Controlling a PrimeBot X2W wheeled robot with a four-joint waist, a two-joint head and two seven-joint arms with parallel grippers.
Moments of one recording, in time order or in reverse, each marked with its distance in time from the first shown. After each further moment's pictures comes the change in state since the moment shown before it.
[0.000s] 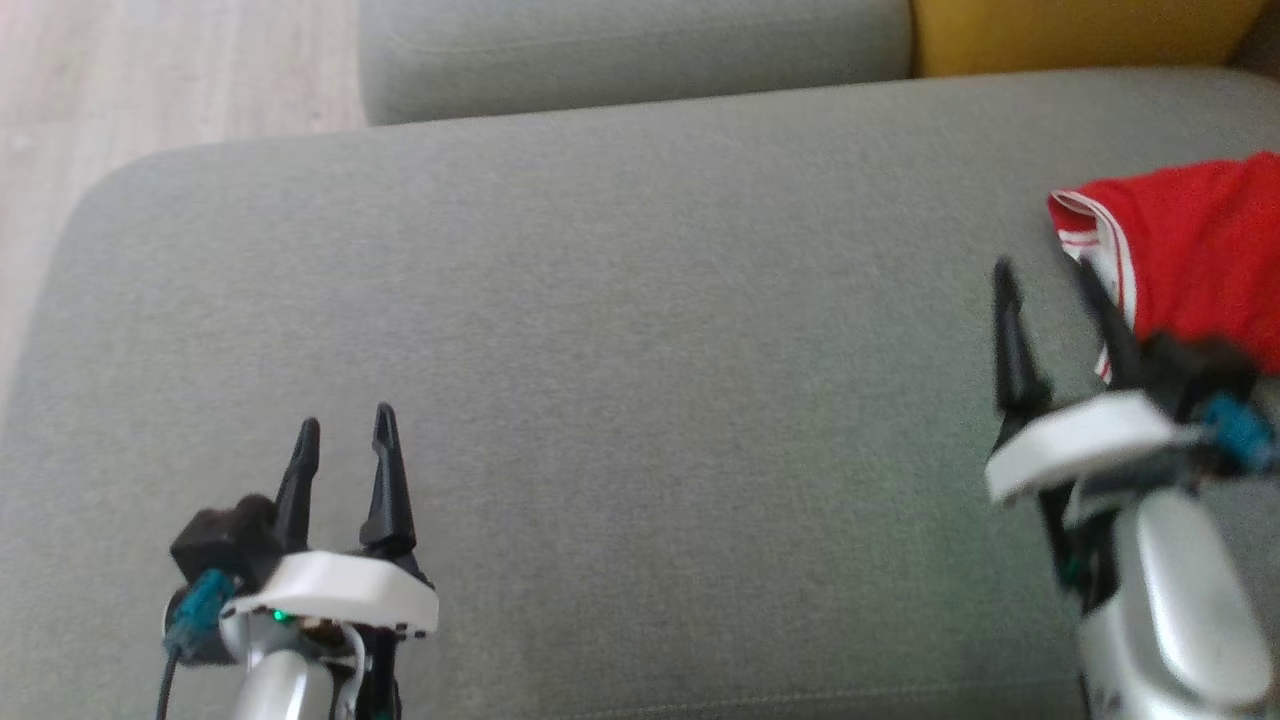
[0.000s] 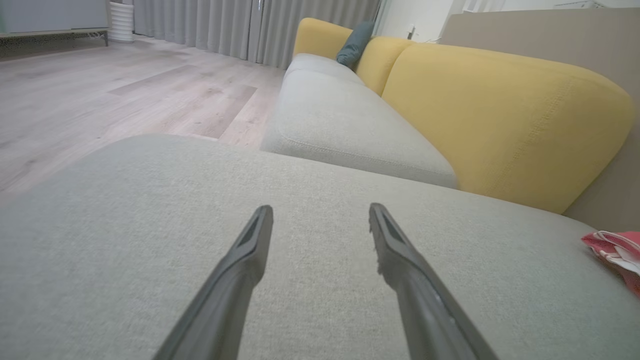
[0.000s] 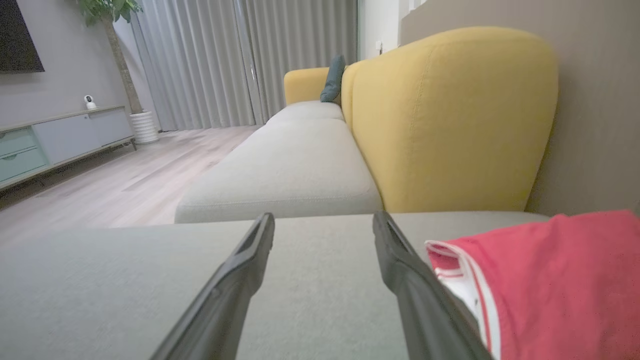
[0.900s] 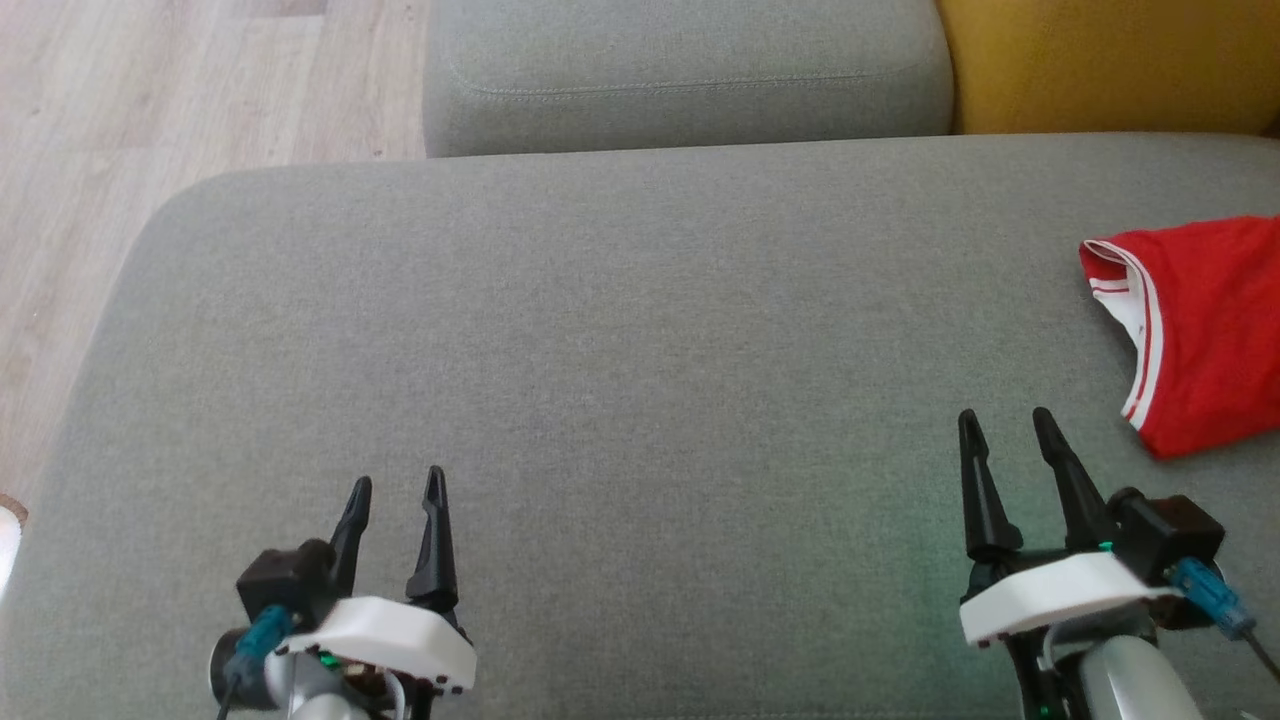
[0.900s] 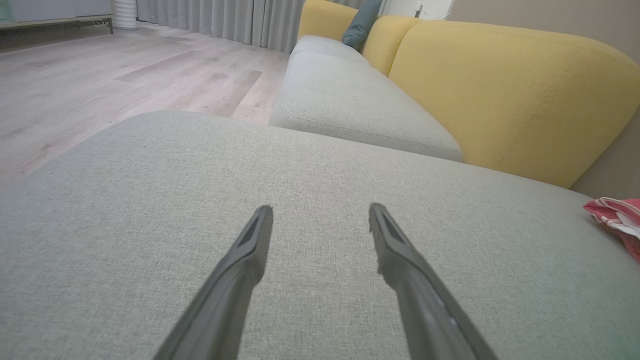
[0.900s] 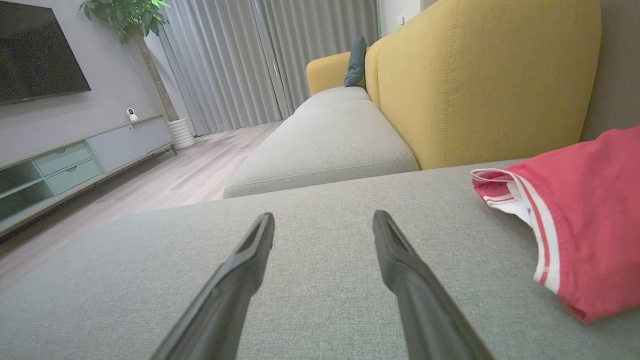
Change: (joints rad) left arm 0.051 -0.001 -0.076 0.067 0.011 0.012 0.000; right arm 0.256 0.015 0.078 -0.018 0.123 0.000 -0.134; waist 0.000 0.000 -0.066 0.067
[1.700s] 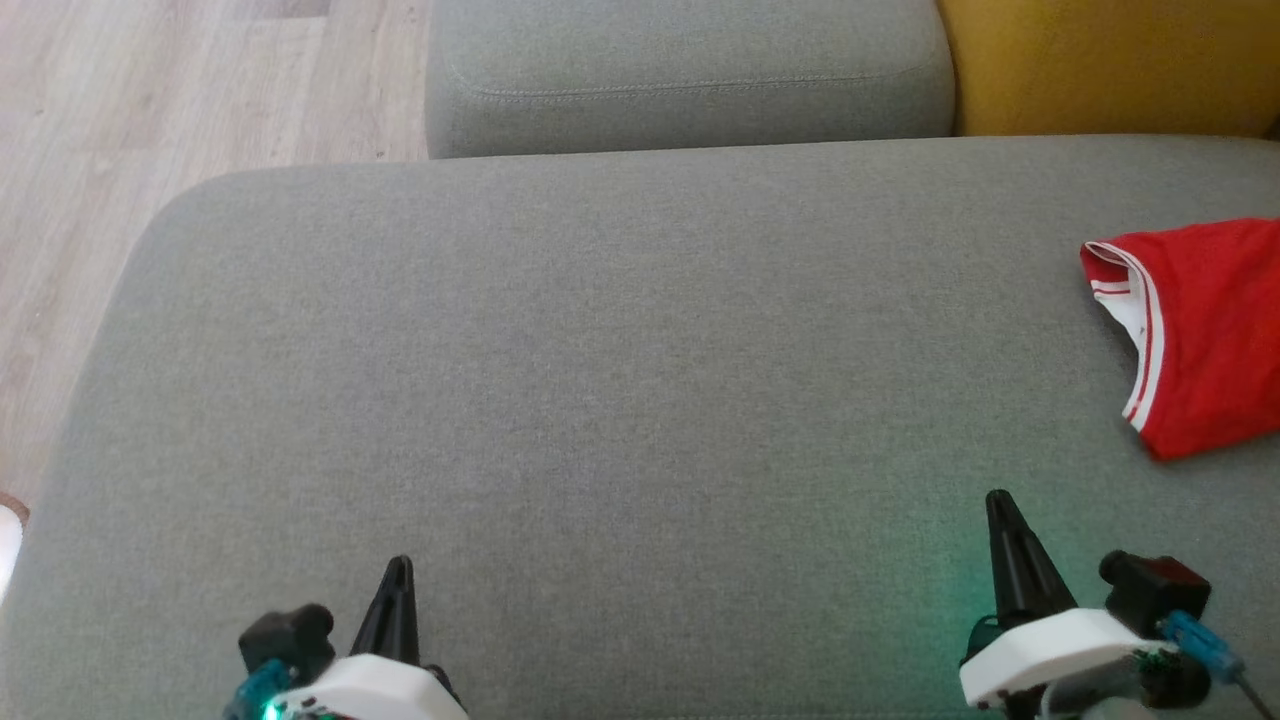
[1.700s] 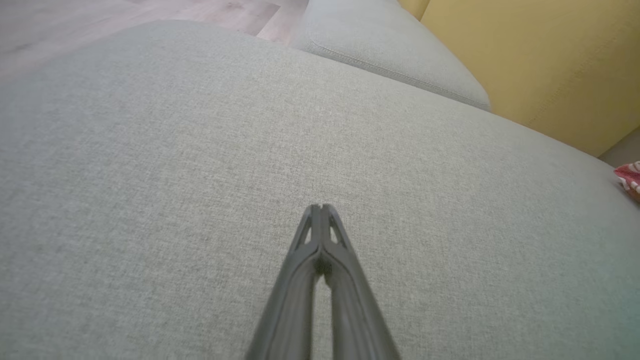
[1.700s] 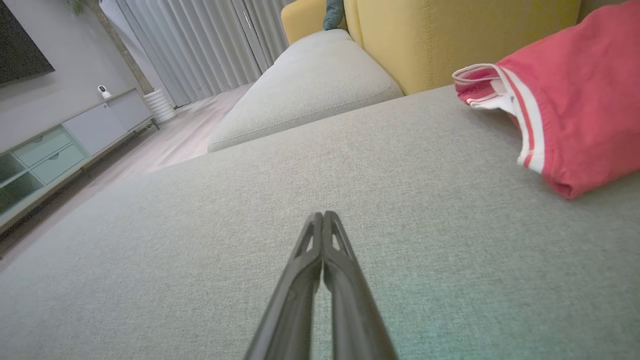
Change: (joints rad) left arm 0.064 0.000 -0.001 0.094 -0.067 -0.007 0.021; right arm 0.061 0.002 0.003 0.102 0.069 0.000 0.015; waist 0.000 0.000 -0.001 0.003
